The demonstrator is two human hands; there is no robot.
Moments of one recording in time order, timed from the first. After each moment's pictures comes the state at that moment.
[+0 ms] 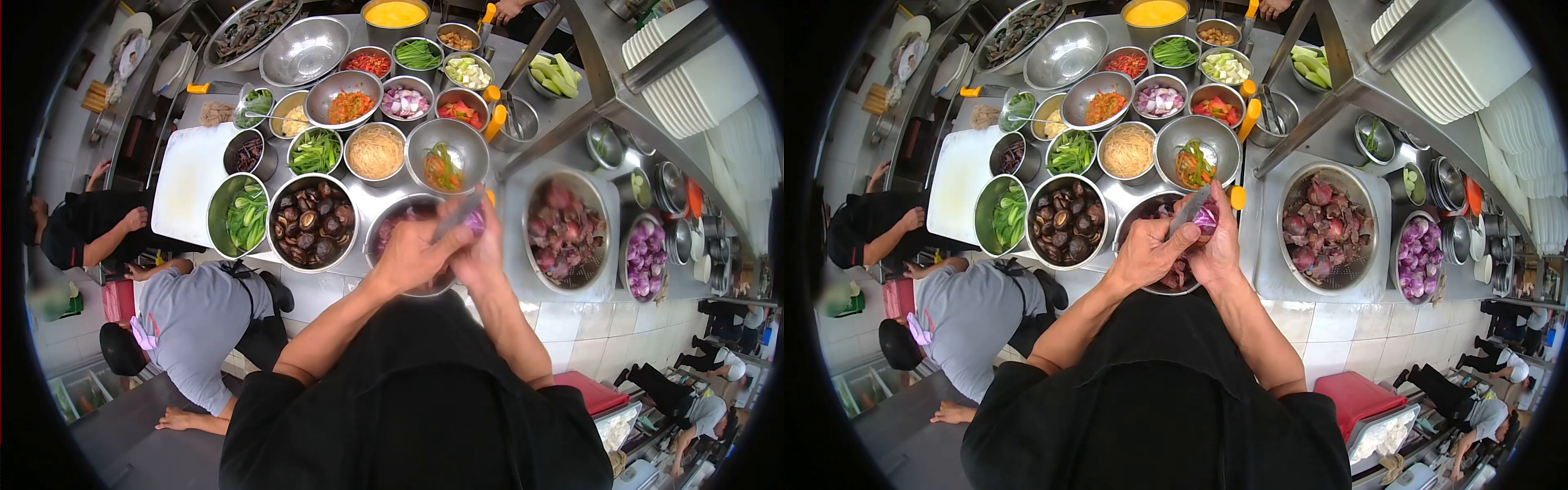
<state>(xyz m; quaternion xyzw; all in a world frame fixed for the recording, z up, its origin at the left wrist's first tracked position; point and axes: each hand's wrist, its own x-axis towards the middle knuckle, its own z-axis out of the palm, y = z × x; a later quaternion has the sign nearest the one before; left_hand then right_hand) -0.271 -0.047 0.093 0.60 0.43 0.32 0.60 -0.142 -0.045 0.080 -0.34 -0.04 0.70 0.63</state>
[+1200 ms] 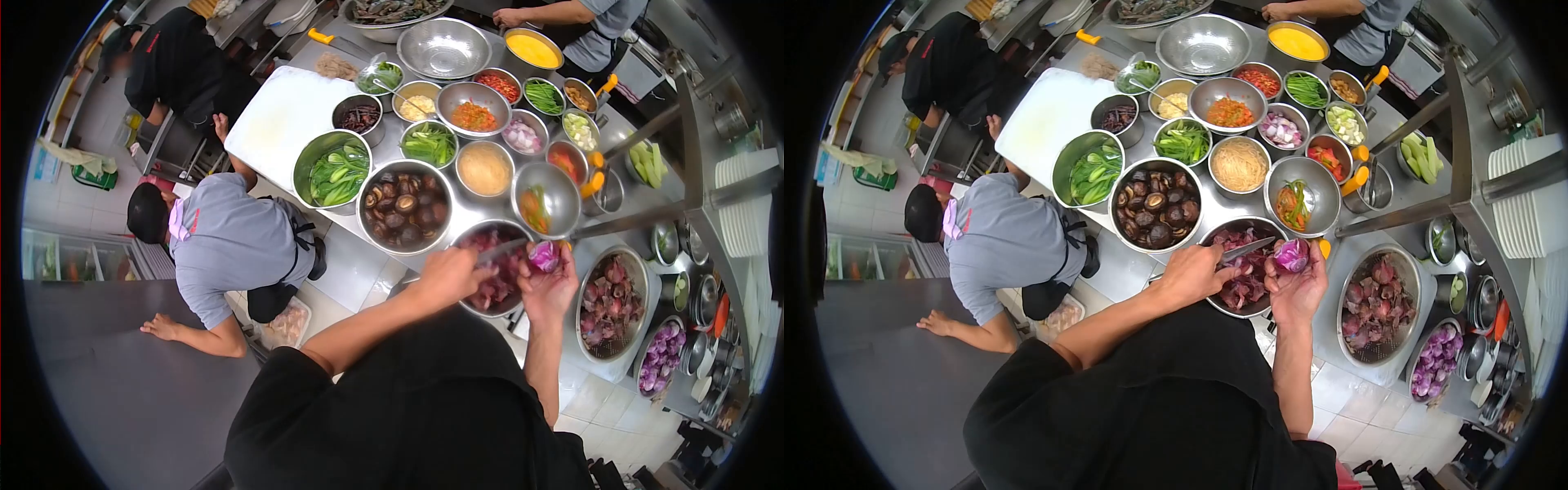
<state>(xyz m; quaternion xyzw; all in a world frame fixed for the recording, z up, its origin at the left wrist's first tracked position) -0.322 -0.077 0.063 0.68 0.64 0.17 0.33 -0.131 -0.053 0.067 -0.35 -0.09 0.76 0.54</state>
